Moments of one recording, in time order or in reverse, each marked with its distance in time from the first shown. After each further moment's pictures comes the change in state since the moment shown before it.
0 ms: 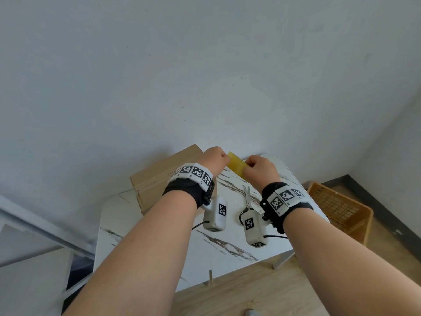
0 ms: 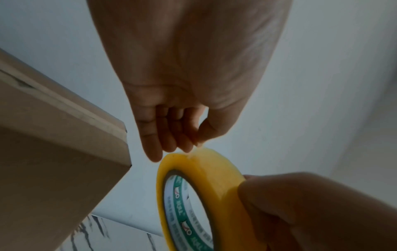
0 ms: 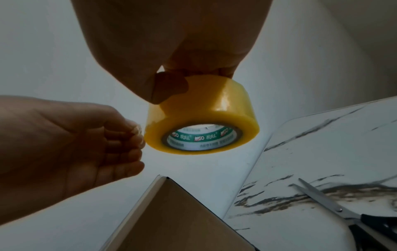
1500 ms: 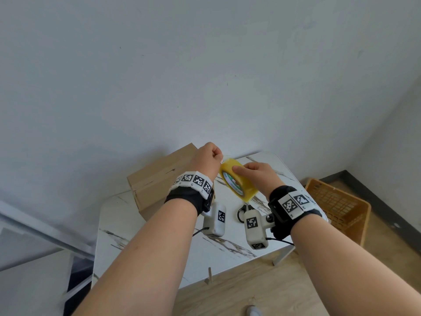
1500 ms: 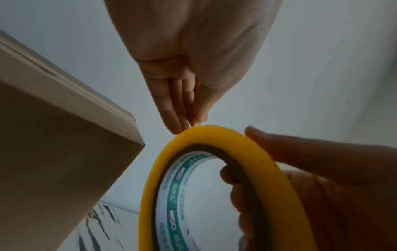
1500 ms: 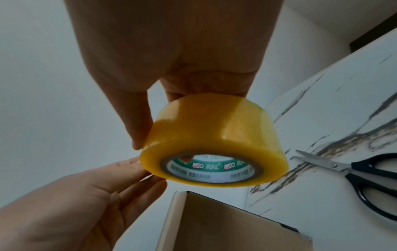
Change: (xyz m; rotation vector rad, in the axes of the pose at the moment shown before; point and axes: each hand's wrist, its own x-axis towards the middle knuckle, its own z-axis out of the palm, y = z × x) left_hand 0.004 -0.020 0.021 -0.209 0.262 0.055; right_hand -0.010 0.022 -0.007 0.229 -0.154 0.057
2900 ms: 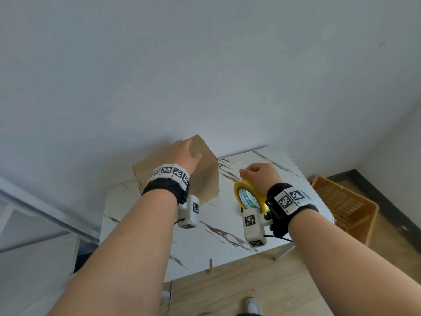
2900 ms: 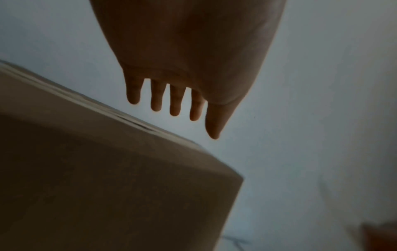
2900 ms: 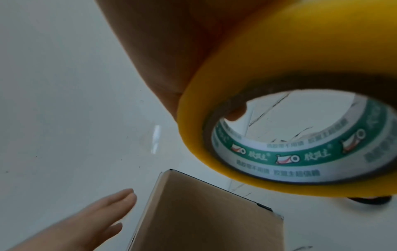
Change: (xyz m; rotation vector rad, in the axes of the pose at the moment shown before) left_hand 0.006 -0.051 -0.047 0.421 -0.009 -0.139; right_hand 0.008 0.012 0.013 -0.240 0.020 0.033
